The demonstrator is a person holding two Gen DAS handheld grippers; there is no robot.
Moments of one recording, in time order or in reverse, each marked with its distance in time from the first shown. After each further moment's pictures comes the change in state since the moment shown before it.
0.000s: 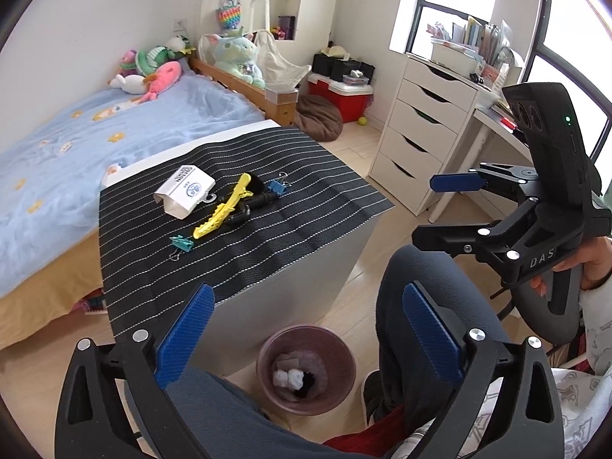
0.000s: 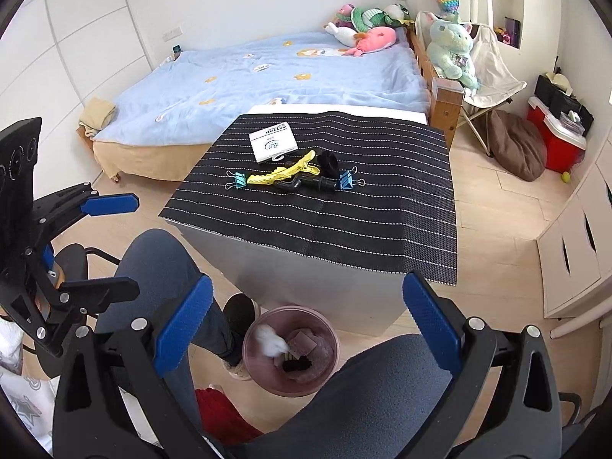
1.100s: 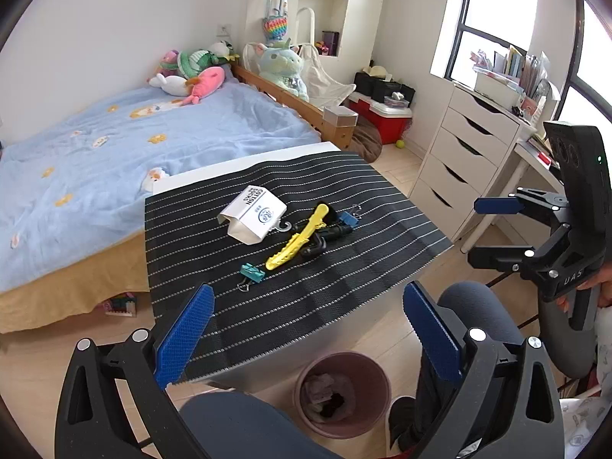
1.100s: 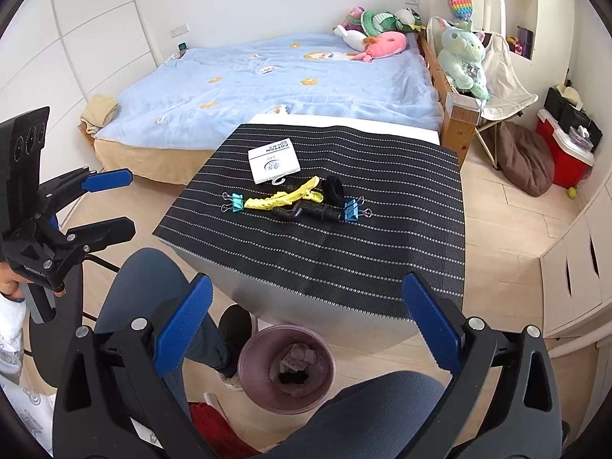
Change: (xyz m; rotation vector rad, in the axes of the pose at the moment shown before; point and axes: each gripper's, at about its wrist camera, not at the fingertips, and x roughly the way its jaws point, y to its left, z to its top) left arm 0.002 0.069 0.025 -0.078 -0.057 0.094; right arm 0.027 -0.002 0.040 -0.042 -0.001 0.004
